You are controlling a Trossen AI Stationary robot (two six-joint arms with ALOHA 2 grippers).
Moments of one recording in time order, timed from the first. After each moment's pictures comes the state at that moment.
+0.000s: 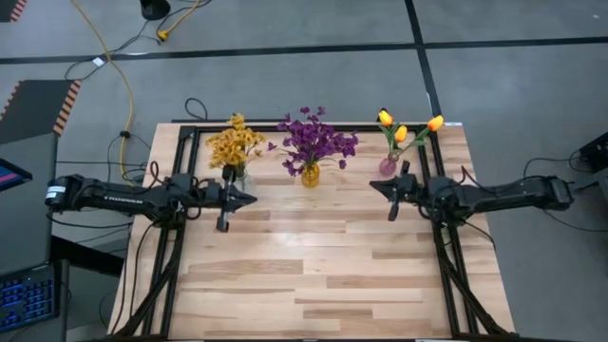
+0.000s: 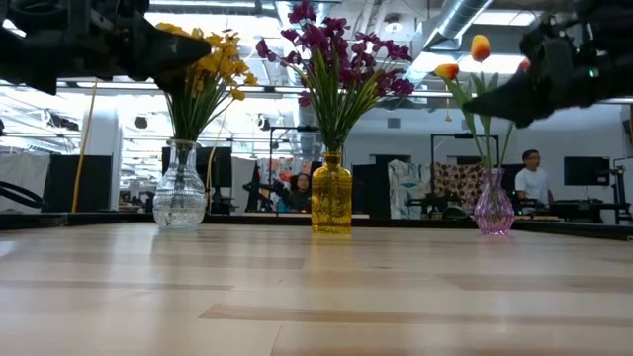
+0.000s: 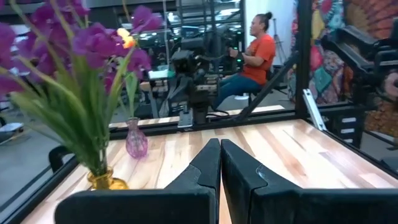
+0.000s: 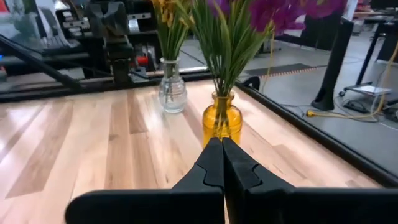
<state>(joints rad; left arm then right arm) 0.09 0.74 0.16 0.66 0.13 0.08 -0.01 0.49 0.11 0.30 0.35 0.03</state>
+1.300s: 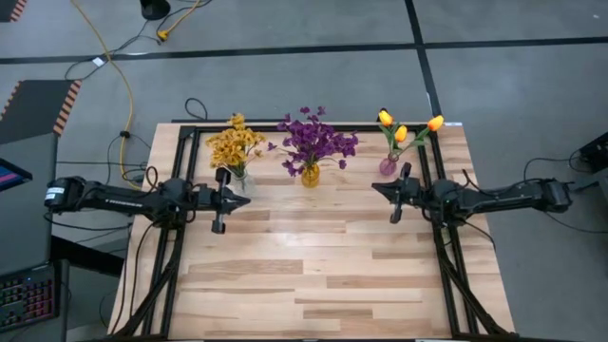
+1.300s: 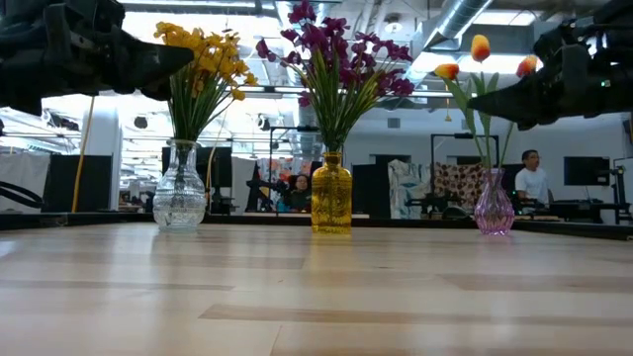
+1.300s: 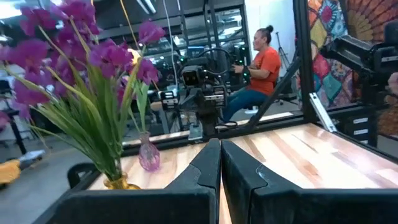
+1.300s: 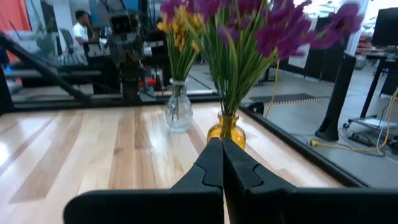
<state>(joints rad) 0.09 0.70 0.01 0.86 0.12 0.16 -0.01 0.42 0.01 0.45 0.31 -0.06</state>
